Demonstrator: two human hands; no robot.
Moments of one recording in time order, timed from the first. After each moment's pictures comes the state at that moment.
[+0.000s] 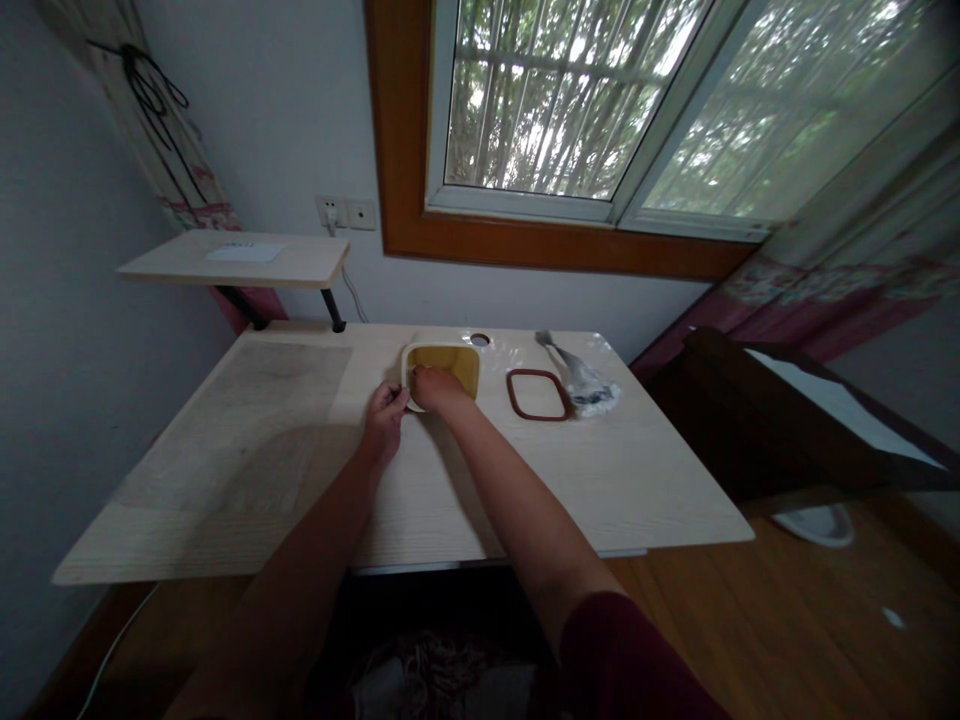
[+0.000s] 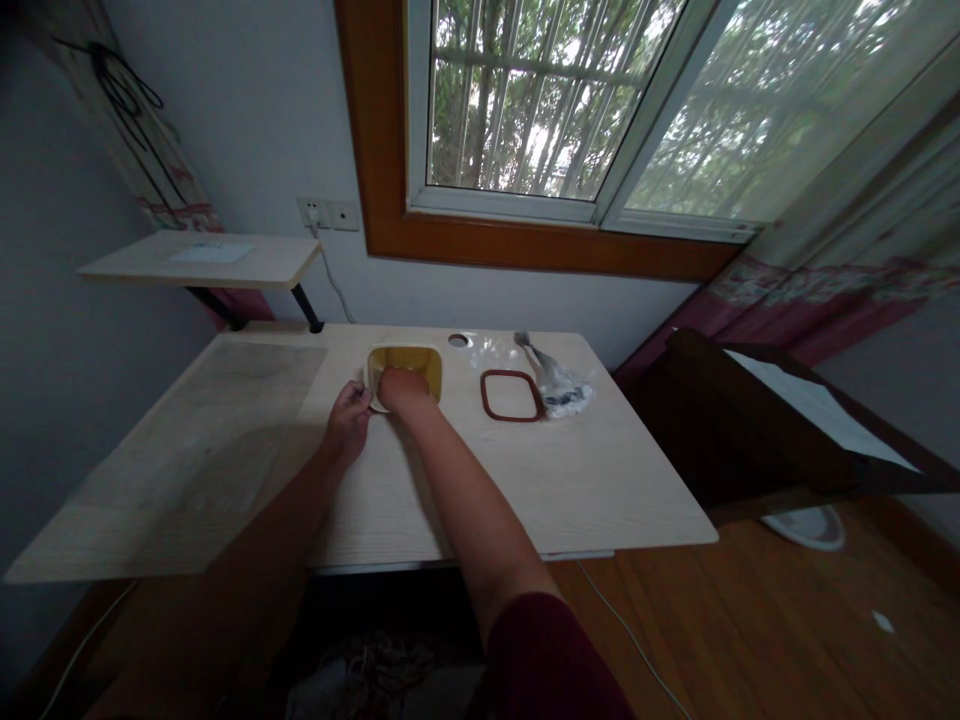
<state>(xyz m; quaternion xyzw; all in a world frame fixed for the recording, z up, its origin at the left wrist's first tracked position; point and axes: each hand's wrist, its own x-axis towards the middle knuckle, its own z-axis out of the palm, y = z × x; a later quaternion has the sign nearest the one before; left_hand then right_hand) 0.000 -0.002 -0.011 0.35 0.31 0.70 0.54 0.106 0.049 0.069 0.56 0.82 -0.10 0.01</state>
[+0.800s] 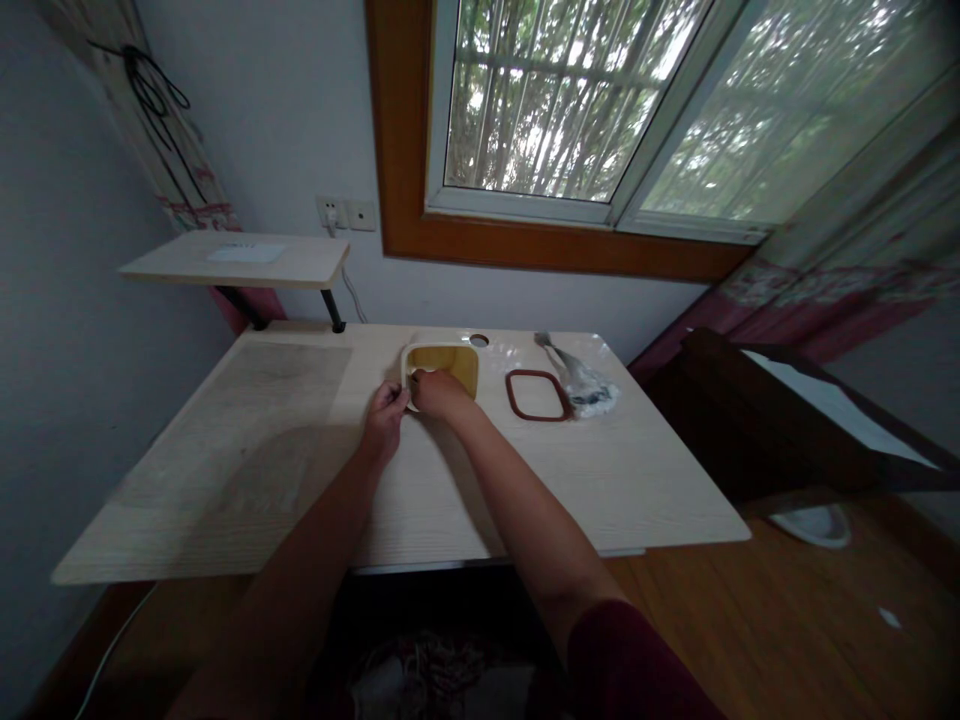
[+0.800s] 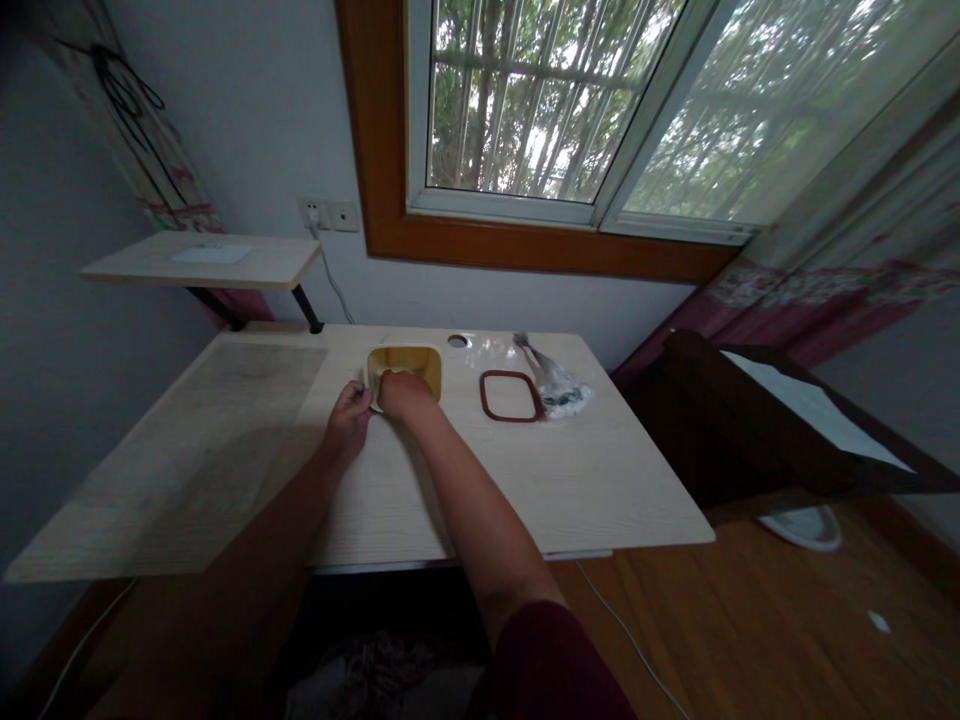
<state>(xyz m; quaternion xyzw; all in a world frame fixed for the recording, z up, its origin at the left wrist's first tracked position) -0.001 0.000 -0.014 0.35 0.32 0.70 0.54 0.115 0.035 0.078 0.53 0.84 -0.11 0.02</state>
